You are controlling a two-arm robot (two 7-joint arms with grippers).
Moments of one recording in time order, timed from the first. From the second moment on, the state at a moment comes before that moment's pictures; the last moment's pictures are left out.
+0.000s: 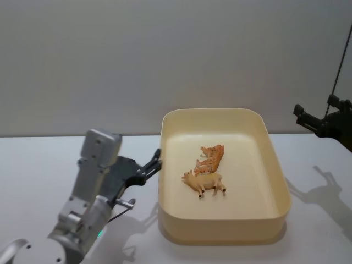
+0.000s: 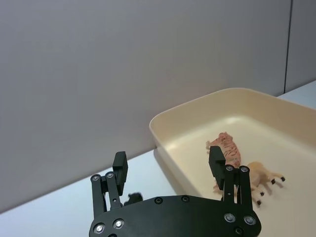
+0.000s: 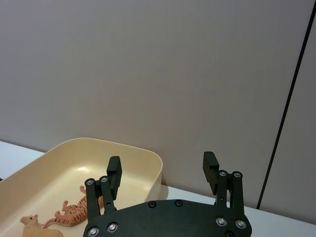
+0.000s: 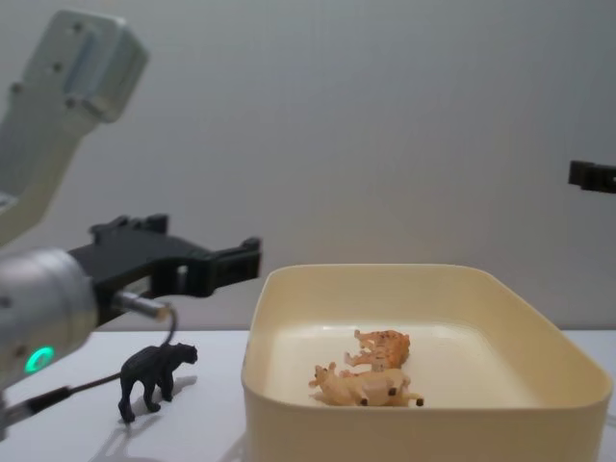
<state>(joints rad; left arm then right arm) -0.15 0.44 0.43 -1.72 -0.30 0.07 0.09 0.28 0.36 -0.09 -1.52 0.38 0.14 0.33</state>
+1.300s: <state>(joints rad) -0.22 0.55 0.32 -1.41 -0.46 0.04 -0.33 0.25 0.38 -0.08 -1.55 0.39 0.14 0.31</state>
